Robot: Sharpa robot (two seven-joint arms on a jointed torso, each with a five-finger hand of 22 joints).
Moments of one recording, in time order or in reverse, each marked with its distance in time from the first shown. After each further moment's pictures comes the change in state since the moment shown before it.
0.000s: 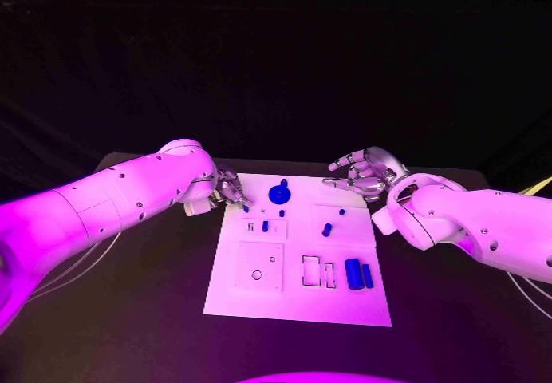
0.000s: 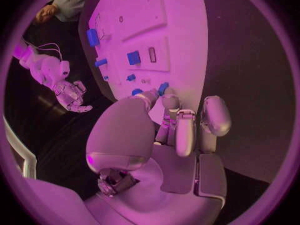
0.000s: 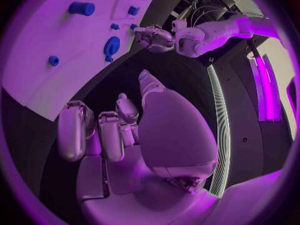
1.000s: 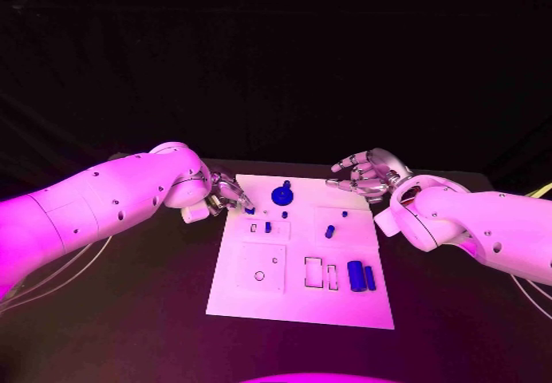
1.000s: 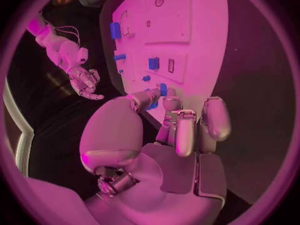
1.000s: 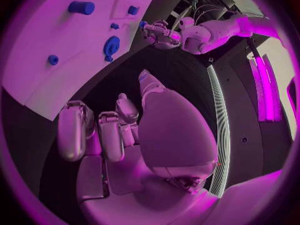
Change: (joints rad) left arm 0.003 -0.105 0.001 0.140 0.224 -0.047 -0.032; left_hand -0.223 -0.074 0.346 -0.193 0.098 -0.018 0.018 0.039 -0.017 0.010 0.005 0.043 0.022 -0.008 -0.009 0.005 0.000 0.000 0.020 -0.019 0.022 0.077; right arm 0.000 -0.001 0.000 -0.005 0.000 0.004 0.000; right_hand 0.000 0.000 0.000 0.000 0.000 0.000 0.000 0.000 0.000 0.000 0.000 0.000 0.000 0.000 0.000 0.000 0.000 0.000 0.000 0.000 0.000 0.000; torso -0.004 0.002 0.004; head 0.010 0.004
